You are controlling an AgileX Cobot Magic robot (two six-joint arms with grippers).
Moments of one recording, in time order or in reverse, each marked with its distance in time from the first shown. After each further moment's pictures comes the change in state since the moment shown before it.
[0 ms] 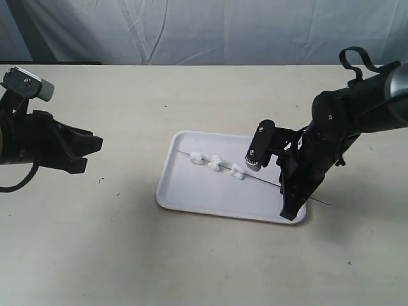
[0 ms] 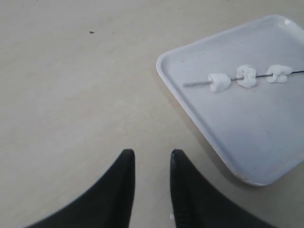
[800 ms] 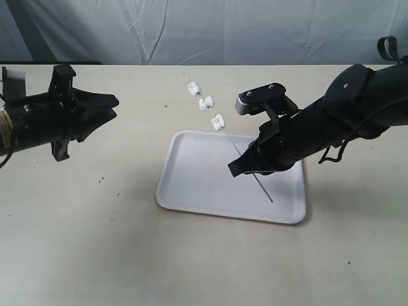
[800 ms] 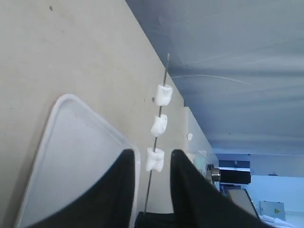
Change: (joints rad) left arm 0.000 0.157 -0.015 -0.413 -0.360 -0.817; right arm 0.002 -0.105 0.012 0.808 -0.062 -0.115
